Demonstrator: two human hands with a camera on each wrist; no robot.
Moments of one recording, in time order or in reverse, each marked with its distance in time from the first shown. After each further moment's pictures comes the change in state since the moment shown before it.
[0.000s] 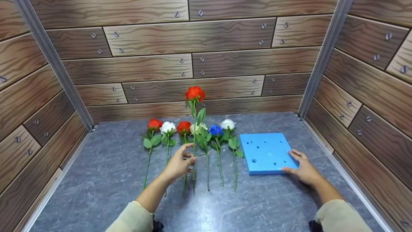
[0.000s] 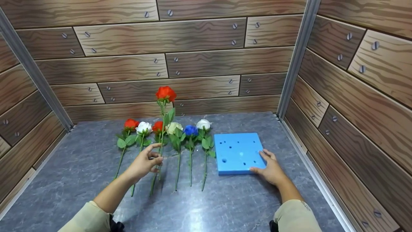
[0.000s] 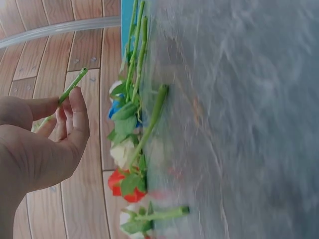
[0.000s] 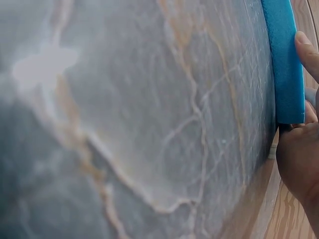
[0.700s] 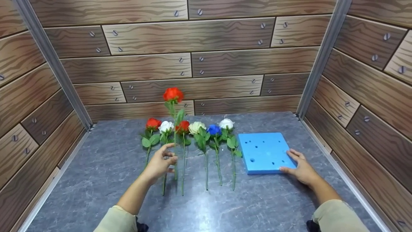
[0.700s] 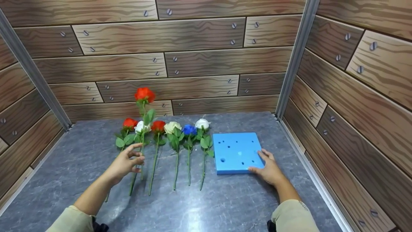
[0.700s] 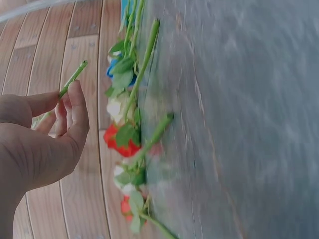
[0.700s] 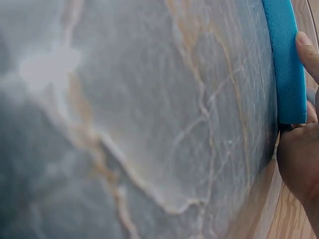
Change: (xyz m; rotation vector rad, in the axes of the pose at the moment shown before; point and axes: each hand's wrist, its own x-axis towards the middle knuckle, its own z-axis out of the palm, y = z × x) left_hand -0.016 -0.013 -0.048 -0.041 0.116 -0.073; right_hand -0.002 -0.001 -0.002 0.016 -0.006 0.006
